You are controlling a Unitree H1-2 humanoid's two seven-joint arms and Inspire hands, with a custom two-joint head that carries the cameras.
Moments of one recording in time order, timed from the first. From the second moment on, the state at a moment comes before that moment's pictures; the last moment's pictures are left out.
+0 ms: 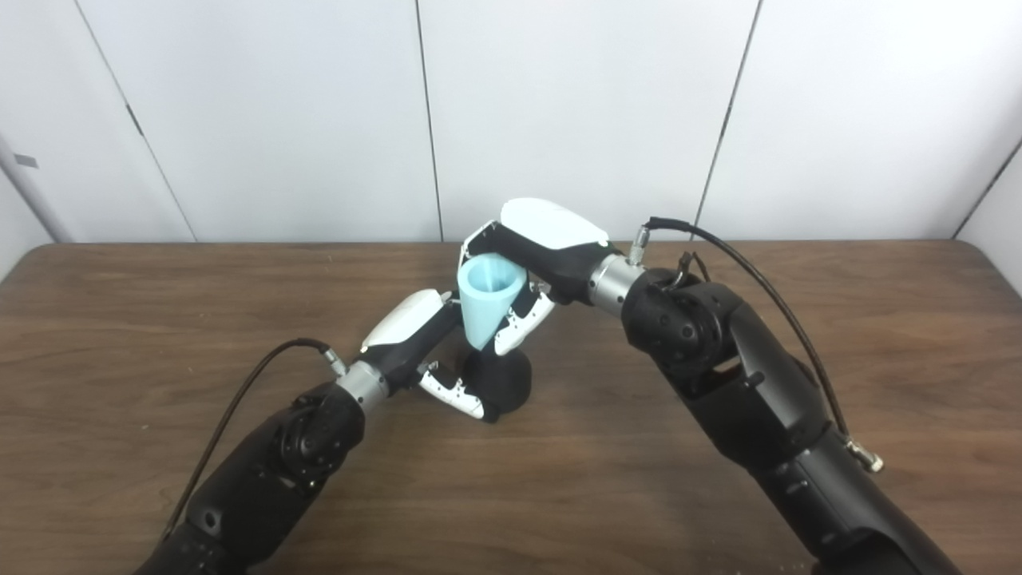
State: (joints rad) left arm -0.52 0.23 -0.48 0.31 0.50 -0.02 -0.12; right arm -0.70 -0.35 0.43 -0.06 -0.53 0.16 0.49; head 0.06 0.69
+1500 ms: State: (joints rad) left arm -0.53 0.22 -0.48 0.34 0.51 -0.03 -0.11; right arm -0.65 -0.38 0.32 -0.20 -0.52 0.22 0.58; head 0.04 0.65
